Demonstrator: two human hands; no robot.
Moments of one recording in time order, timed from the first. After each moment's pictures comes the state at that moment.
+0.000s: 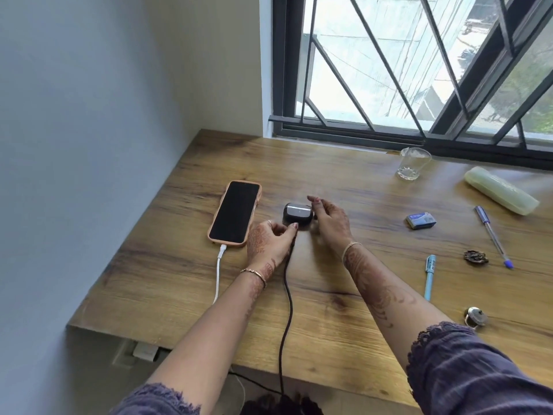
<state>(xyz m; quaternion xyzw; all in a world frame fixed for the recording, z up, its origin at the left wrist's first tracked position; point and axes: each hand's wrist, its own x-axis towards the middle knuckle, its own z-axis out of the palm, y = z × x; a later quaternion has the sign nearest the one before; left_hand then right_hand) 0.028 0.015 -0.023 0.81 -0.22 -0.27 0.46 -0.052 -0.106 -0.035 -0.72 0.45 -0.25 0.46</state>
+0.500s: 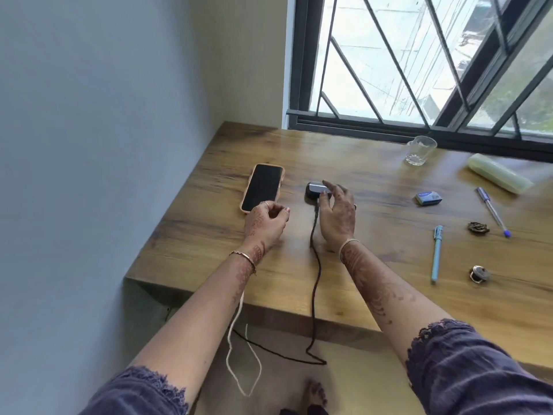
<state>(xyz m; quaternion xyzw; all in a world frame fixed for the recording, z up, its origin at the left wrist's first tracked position) 0.049 0.103 -0.009 0.77 -0.27 -0.27 0.51 -0.055 -0.011 -0.015 -0.74 0.46 -0.35 0.35</state>
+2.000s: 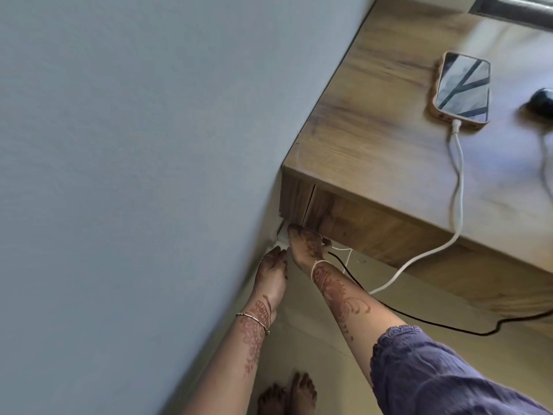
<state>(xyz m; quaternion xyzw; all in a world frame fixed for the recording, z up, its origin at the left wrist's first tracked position) 0.105 0.384 -0.242 0.70 0.05 -0.40 0.59 0.108 0.280 -0.229 -0.92 0.32 0.14 0.19</state>
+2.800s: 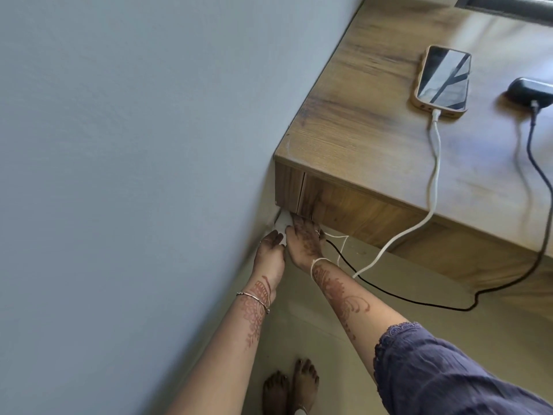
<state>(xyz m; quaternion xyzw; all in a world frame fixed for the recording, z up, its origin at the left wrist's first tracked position) 0.101 0.381 -0.221 0.71 0.05 -0.38 0.59 0.080 0.294 -0.221 -0.88 0.35 0.08 0.32</state>
